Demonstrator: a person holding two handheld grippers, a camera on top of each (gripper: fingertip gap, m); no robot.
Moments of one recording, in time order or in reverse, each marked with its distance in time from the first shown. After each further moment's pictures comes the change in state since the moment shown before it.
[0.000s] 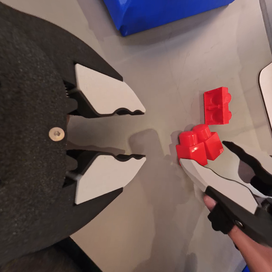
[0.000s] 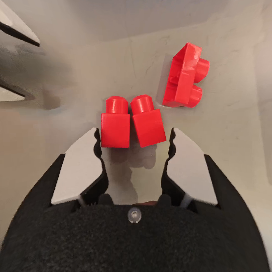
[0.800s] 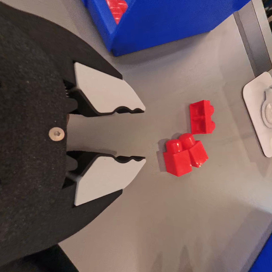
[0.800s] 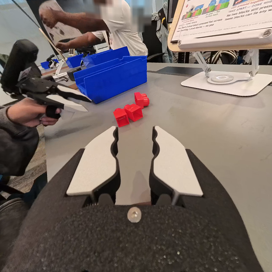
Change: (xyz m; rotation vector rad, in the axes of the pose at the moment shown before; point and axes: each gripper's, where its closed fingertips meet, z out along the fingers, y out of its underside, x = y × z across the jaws) left arm -0.008 -0.021 -0.003 0.001 -0.094 0.038; right arm -0.020 0.109 -0.146 0.952 0.144 0.454
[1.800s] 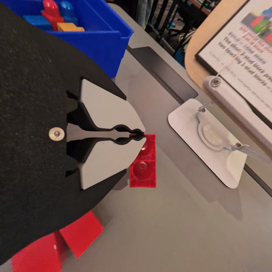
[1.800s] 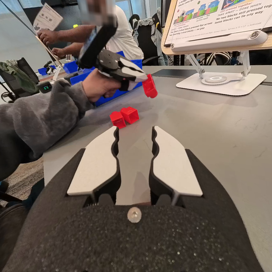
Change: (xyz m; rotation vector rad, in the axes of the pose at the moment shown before) left arm -0.053 -0.135 0.145 0.028 -0.171 0.357; right arm 0.008 -0.003 -0.001 0.024 0.025 0.026
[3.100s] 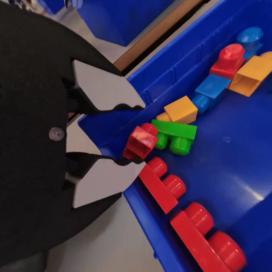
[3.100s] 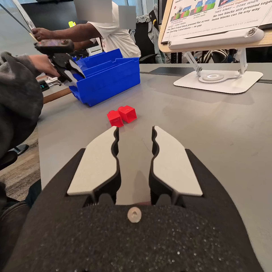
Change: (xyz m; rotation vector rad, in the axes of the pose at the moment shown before) left arm -0.191 0.248 -0.155 -0.656 0.148 0.160; right arm 0.004 0.001 0.002 -0.013 0.020 0.003
